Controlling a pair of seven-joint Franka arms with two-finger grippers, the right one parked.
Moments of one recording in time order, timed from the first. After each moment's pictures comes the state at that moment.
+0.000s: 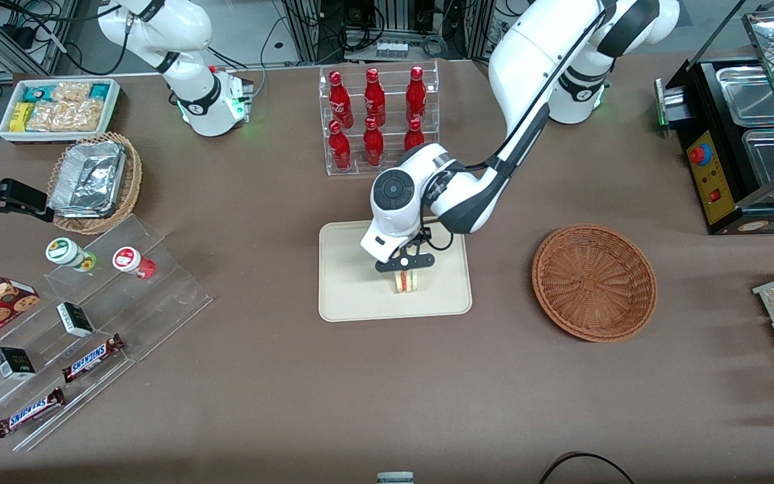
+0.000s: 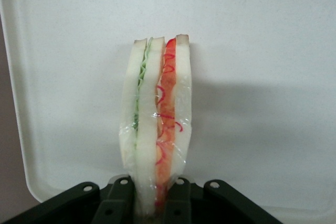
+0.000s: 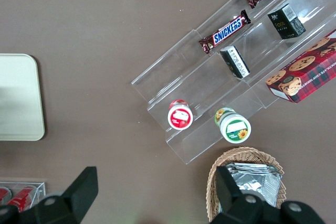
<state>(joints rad) -0.61 0.71 -0.23 -1.51 0.12 2.11 -0.97</state>
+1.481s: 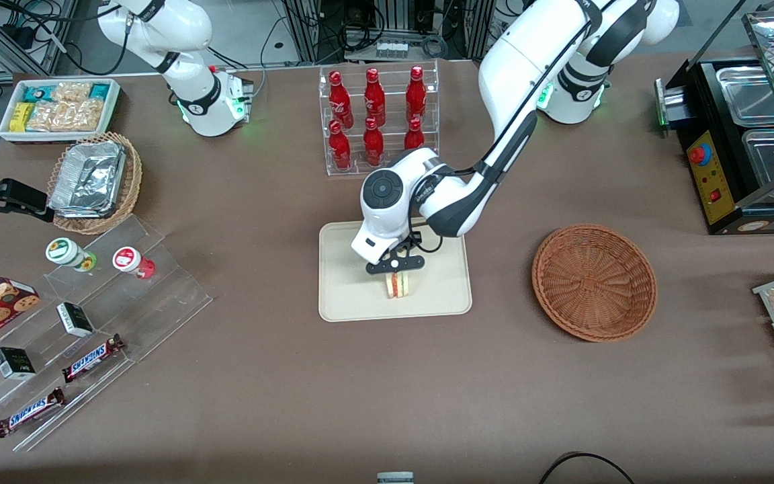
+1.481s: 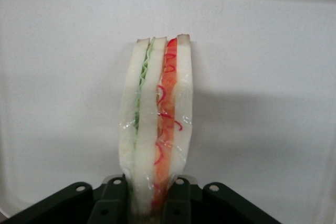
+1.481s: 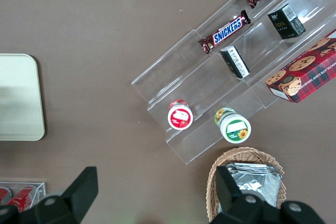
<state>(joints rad) -0.64 0.76 -0.23 -1.46 0.16 2.14 -1.02</state>
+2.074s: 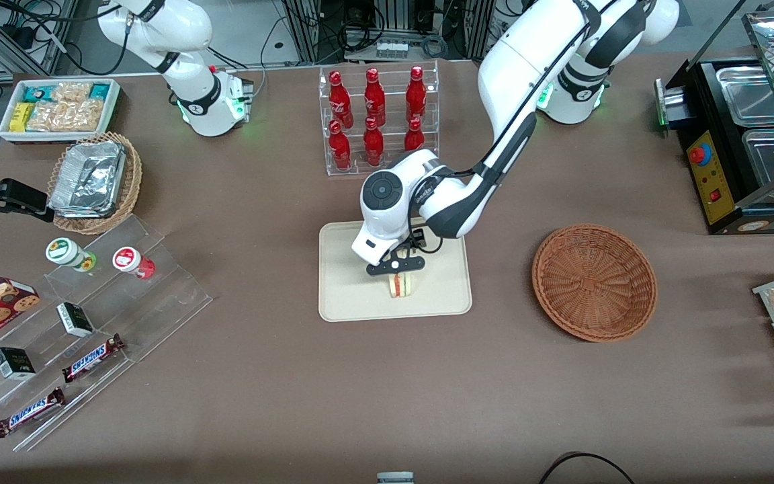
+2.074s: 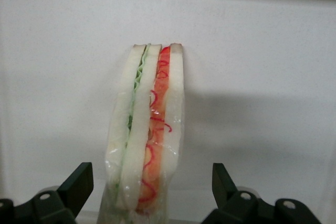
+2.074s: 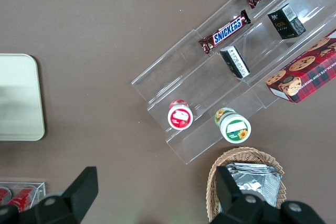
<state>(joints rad) -0.64 0.76 -0.23 -1.46 0.17 2.14 -1.03</state>
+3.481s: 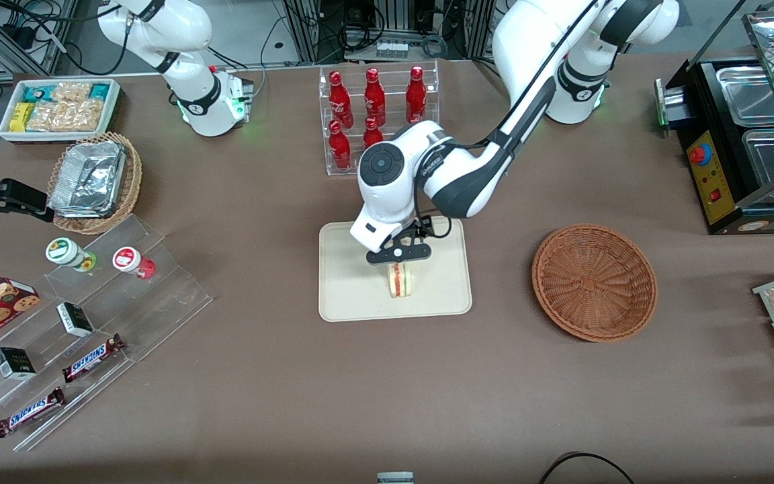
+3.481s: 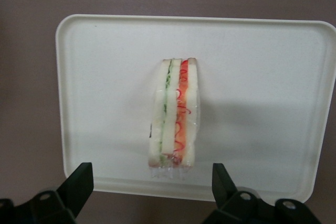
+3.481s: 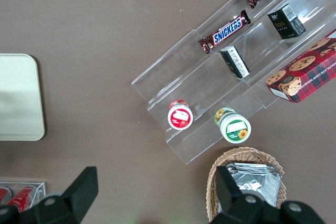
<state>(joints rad) -0.63 0.62 -0.22 -1.43 0.17 1.95 -0.98</state>
